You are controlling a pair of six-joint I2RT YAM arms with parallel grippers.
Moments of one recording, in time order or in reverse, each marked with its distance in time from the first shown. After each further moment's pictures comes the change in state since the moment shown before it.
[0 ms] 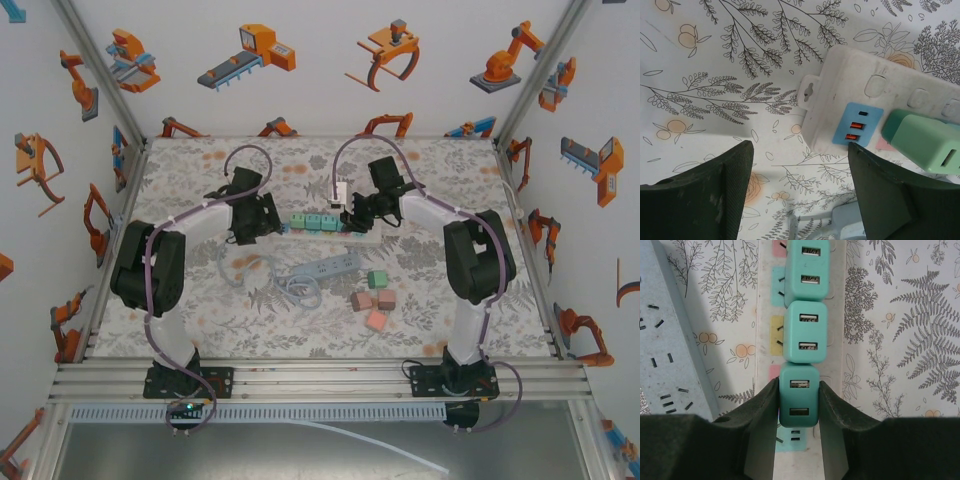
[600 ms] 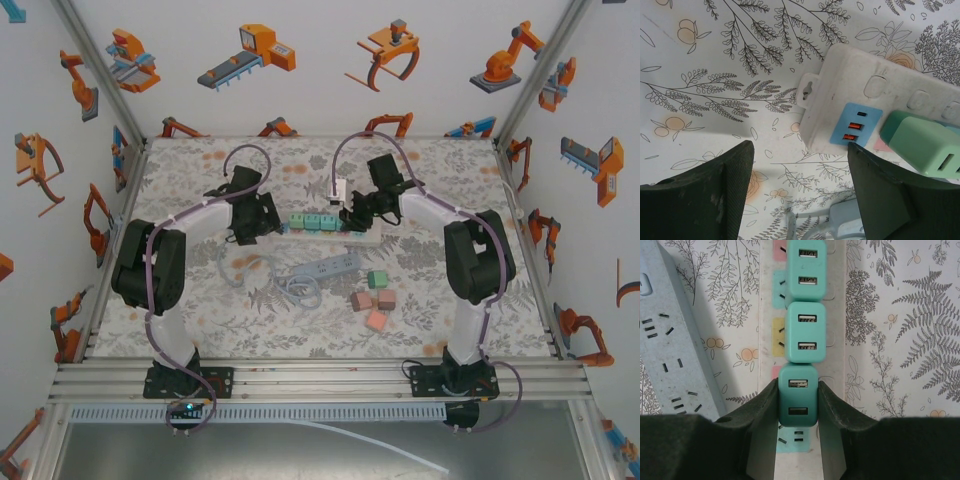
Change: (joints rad) left arm 0.005 0.008 0.016 -0.026 0.010 -0.013; right arm 0.004 0.000 0.026 -0.029 -0.007 0.042
